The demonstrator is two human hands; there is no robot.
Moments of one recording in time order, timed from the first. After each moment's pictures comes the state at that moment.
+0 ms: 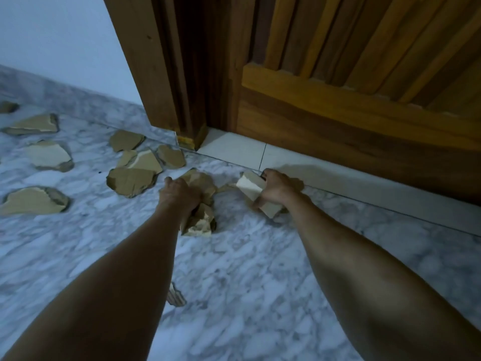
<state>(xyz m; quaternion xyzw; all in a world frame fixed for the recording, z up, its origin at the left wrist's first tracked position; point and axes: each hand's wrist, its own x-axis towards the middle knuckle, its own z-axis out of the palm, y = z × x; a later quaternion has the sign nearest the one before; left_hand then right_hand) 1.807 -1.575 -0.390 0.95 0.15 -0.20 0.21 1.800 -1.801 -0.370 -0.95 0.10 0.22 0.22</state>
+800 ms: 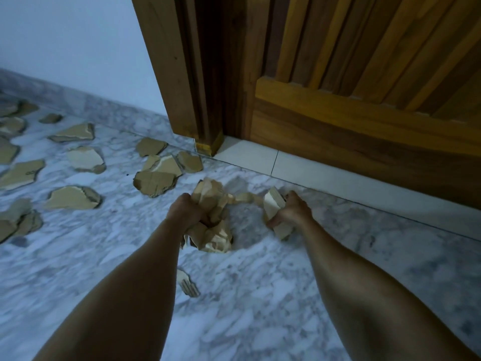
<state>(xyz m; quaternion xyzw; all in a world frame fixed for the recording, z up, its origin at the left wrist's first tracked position) 1.765 -1.547 -0.384 0.90 0.19 -0.22 0.33 1.752 -1.807 -0.382 -0.90 0.23 0.22 0.30</state>
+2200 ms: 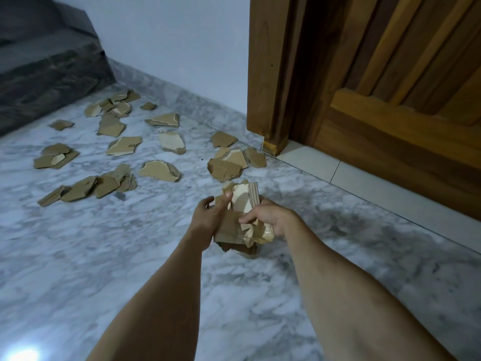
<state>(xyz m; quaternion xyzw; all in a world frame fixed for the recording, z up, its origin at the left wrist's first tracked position) 1.662 -1.469 -0.365 0.61 0.32 -0.07 0.72 1.720 -1.624 -0.361 -0.71 0.07 0.39 0.57</state>
